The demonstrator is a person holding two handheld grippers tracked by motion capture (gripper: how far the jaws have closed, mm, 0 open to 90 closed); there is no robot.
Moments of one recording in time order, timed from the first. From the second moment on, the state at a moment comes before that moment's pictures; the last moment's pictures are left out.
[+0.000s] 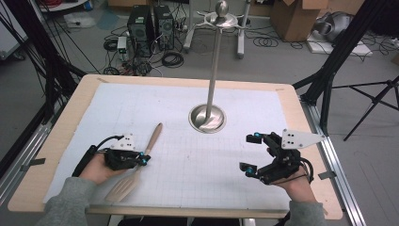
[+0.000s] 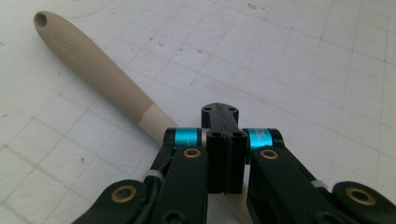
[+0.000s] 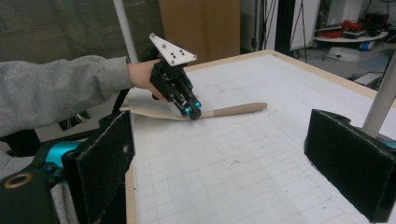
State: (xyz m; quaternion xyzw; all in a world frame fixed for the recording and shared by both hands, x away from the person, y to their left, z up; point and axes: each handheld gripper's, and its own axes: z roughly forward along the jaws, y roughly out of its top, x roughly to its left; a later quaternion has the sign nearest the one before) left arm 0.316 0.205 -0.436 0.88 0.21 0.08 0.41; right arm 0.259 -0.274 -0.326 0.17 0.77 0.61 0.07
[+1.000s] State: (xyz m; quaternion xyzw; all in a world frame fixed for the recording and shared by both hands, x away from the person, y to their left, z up) left arm 0.352 0.204 -0.437 0.86 0.29 0.13 0.40; right arm 0.239 -0.290 -0.328 0.20 0.76 0.61 0.09
